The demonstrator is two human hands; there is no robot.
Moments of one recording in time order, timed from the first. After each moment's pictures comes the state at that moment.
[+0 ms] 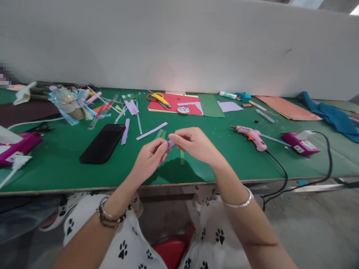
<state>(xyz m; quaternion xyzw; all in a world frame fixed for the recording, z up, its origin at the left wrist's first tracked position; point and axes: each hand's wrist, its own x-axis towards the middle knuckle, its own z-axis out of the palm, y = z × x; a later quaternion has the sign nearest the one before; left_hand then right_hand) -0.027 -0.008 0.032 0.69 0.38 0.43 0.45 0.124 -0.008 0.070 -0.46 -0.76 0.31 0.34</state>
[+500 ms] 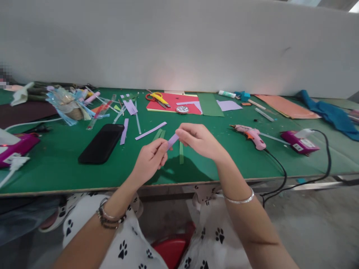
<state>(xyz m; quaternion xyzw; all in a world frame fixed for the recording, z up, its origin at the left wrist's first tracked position) -0.026 -0.008 0.029 0.72 0.39 0.41 0.41 0.138 -0.006 0.072 -0.44 -0.77 0.27 0.37</state>
